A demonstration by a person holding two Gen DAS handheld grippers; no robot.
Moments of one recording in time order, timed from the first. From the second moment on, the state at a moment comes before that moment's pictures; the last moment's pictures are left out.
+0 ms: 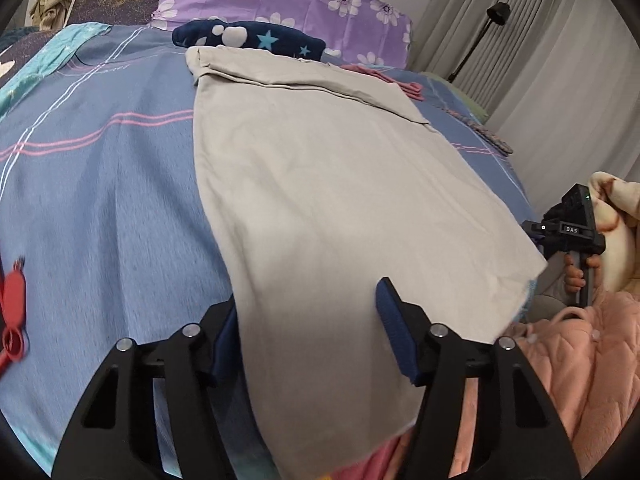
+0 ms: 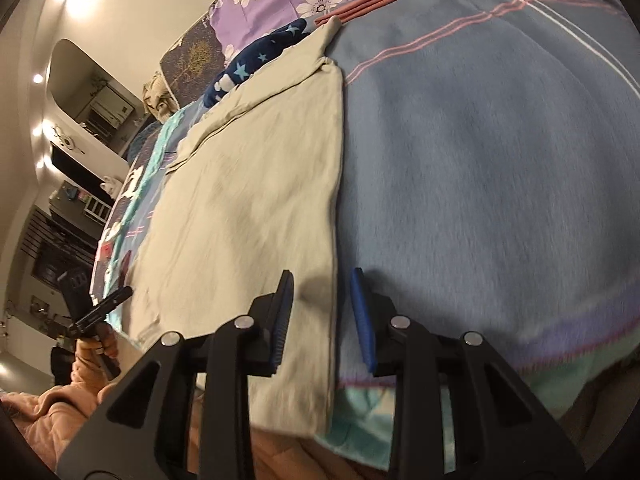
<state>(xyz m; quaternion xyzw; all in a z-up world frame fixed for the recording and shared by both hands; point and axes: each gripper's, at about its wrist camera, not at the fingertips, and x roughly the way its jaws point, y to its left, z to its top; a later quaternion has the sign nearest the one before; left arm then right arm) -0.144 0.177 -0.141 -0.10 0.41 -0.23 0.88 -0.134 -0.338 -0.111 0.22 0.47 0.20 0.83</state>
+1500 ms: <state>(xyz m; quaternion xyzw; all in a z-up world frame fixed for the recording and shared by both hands) -0.088 0.172 0.004 -0.13 0.20 -0.23 0.94 -0.028 -0.349 0.016 0.29 0.27 0.26 0.88</state>
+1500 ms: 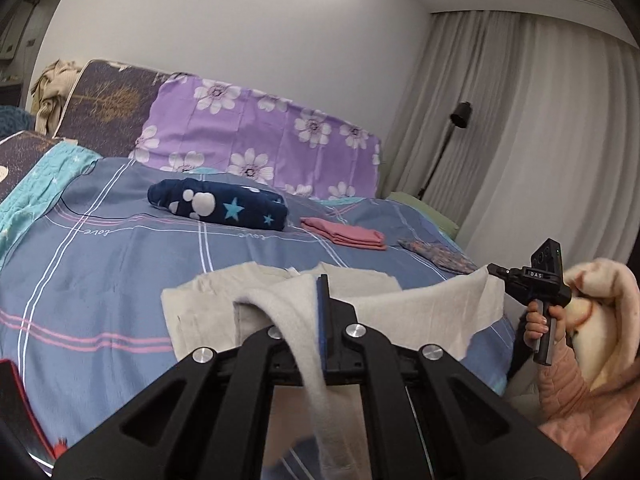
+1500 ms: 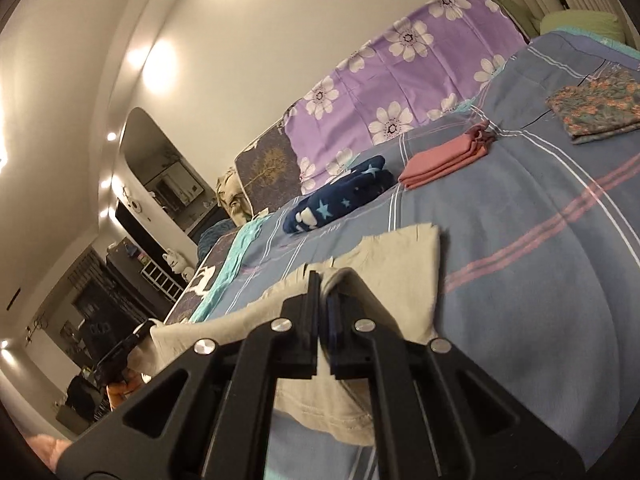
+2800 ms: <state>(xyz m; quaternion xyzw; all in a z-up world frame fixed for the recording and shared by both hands) 0.119 0.218 -0.064 -0.18 0.34 -0.06 0.92 0.172 -0.316 -0.034 0.19 0.41 0.15 0.88</state>
